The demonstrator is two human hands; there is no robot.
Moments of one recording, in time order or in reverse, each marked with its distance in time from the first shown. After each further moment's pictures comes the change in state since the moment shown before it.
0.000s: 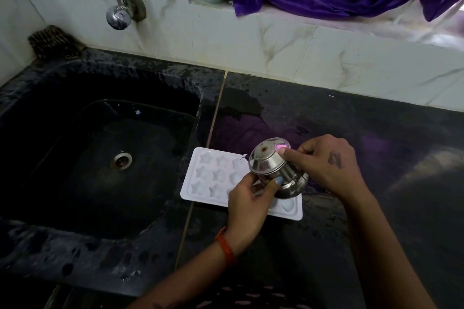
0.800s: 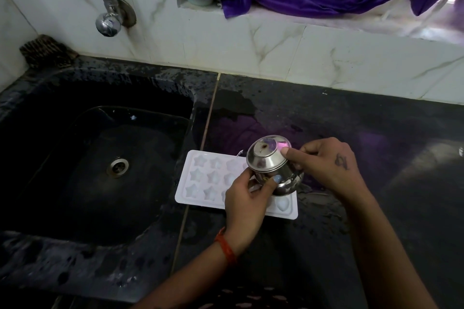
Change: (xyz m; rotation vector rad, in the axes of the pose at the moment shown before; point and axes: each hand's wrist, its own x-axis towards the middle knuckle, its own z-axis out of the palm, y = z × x) left_hand 0.001 0.007 0.007 0.071 0.010 0.071; right_hand -0.005 0.017 -0.004 0.158 0.015 0.069
